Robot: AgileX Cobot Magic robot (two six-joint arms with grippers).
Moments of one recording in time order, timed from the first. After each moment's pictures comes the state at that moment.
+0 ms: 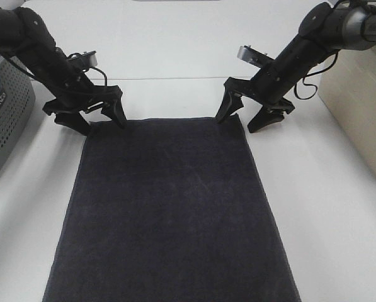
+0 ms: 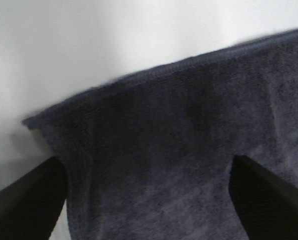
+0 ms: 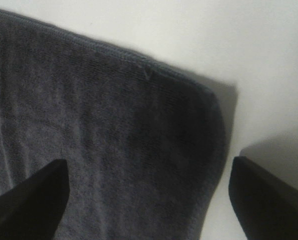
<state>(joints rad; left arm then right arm) -0.15 2.43 -1.90 -0.46 0.93 0.21 0.14 2.48 -1.97 0.55 1.03 -0.35</state>
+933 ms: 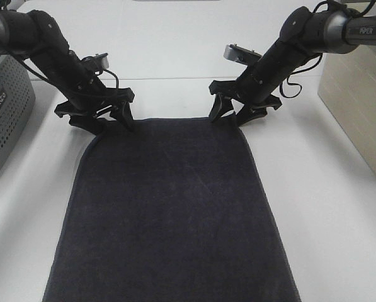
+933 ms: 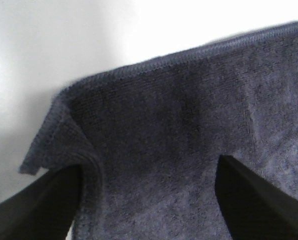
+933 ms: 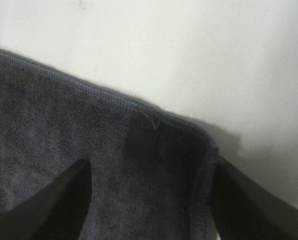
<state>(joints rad) -0.19 2.44 -1.90 -0.47 0.91 0.18 0.19 2.49 -1.97 0.51 0.88 -0.32</state>
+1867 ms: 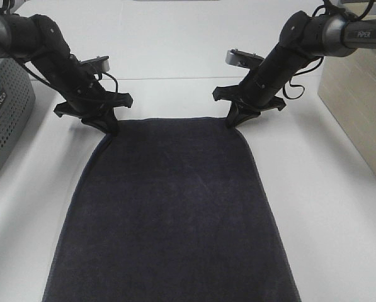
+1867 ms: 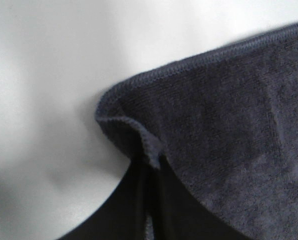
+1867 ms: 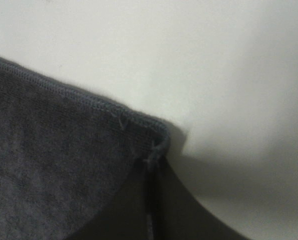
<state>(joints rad) -0.19 2.45 -1.90 -0.43 0.88 0.23 0.19 2.51 -1.97 0.44 0.87 -0.32</state>
